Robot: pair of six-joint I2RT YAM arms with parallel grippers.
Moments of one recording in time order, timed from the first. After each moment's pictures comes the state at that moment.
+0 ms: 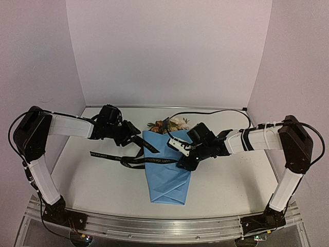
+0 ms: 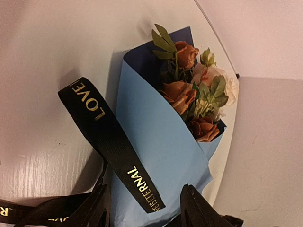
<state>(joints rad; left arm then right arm) -0.52 1.77 1.06 0.03 0.29 -1.08 0.83 1.78 1.08 -0.24 -0.10 -0.27</state>
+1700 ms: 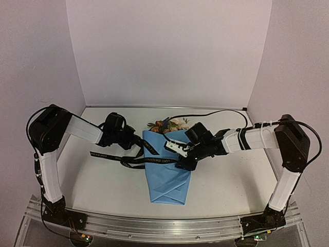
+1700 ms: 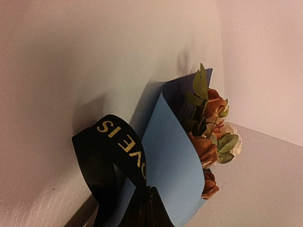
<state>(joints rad) -0.52 1.97 1.05 0.30 0.22 -1.45 0.83 1.82 1.11 -0.24 -0.13 -0.40</state>
